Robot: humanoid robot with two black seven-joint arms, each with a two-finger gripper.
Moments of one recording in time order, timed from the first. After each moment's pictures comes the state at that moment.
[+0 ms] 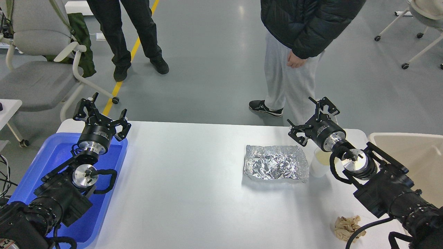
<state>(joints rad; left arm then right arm) -0.72 0.21 -0.75 -0.21 -0.11 -0.59 -0.52 0.75 -0.16 0.81 0.52 0.09 0.23 0.06</state>
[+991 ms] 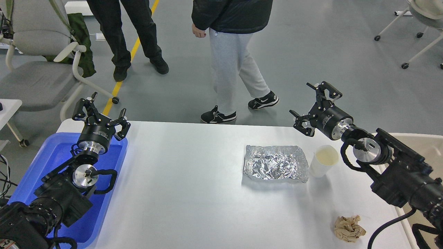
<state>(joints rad) -0.72 0.21 -0.76 -0.21 -0.11 -0.59 -0.53 0.80 -0.29 0.71 0.66 -0.04 0.24 0.05</state>
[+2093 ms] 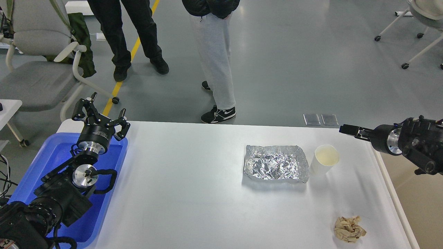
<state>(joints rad) -0.72 0.21 -0.76 -0.21 -0.11 -0.59 -0.53 1.04 -0.51 -0.30 0.44 -0.91 0.13 0.37</state>
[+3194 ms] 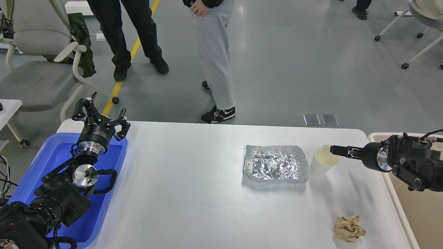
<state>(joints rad) -0.72 0.21 -0.76 -0.21 -0.11 -0.59 -0.53 0.99 -0.45 -0.40 0.44 -0.92 0.08 0.42</state>
